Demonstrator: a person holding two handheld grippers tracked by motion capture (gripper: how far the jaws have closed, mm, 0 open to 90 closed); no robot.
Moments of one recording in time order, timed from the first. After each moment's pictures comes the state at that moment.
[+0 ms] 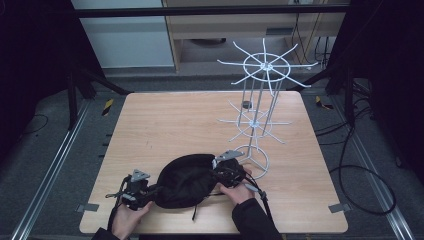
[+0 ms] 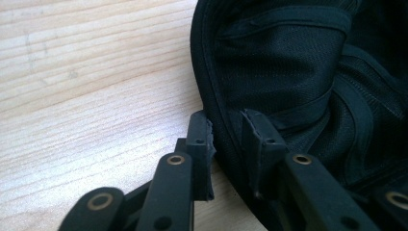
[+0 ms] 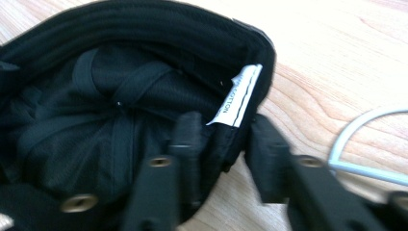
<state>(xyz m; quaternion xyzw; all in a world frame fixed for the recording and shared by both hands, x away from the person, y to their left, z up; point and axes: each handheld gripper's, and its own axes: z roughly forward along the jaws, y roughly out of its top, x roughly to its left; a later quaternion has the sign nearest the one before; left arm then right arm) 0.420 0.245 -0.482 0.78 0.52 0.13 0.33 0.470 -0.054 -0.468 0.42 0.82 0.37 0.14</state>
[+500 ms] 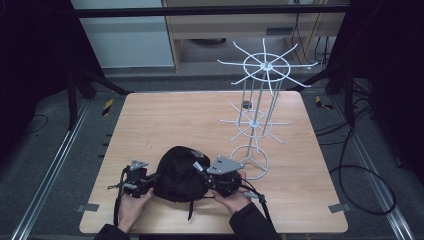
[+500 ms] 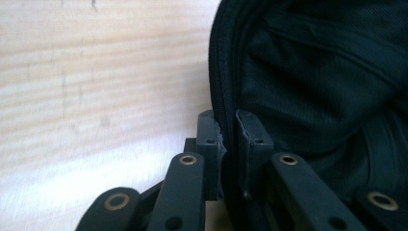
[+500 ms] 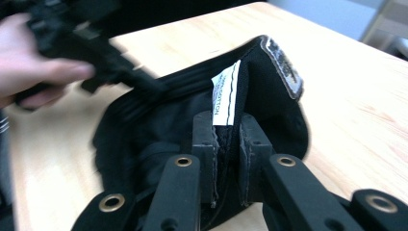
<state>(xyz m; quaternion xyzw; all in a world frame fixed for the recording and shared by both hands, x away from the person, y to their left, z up) 0.454 0.245 -0.482 0.74 0.55 0.15 0.35 0.429 -0.040 -0.428 0.26 0.81 0.49 0.18</state>
